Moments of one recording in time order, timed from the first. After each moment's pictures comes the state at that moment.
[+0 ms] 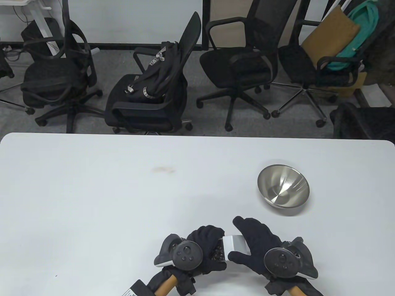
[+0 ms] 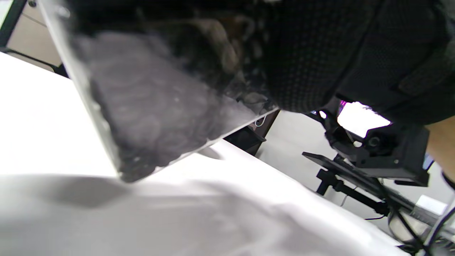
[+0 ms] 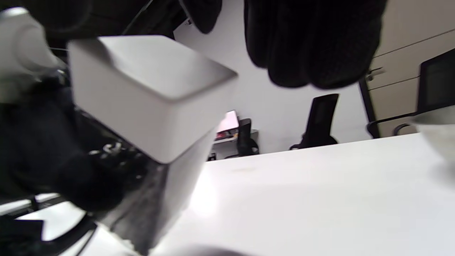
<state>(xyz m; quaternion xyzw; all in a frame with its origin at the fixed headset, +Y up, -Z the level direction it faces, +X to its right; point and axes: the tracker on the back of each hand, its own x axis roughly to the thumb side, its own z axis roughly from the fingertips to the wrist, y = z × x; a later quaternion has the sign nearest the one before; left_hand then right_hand) -0.051 -0.726 -0.257 0.01 -0.41 0.25 0.88 0.174 -0.676 -0.234 0.27 -0.10 0.94 0.16</state>
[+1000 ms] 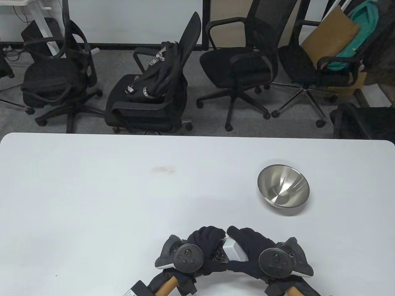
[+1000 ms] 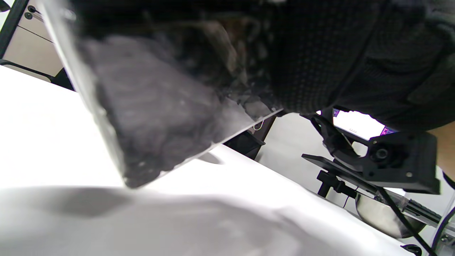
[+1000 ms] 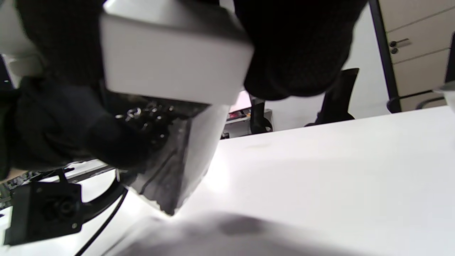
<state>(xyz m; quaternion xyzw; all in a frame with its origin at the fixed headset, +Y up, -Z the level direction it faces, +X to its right) -0.052 -0.723 -0.254 0.02 -0.42 0.26 0.87 0.165 -0.687 -0.233 0.33 -0.06 0.93 0.17</state>
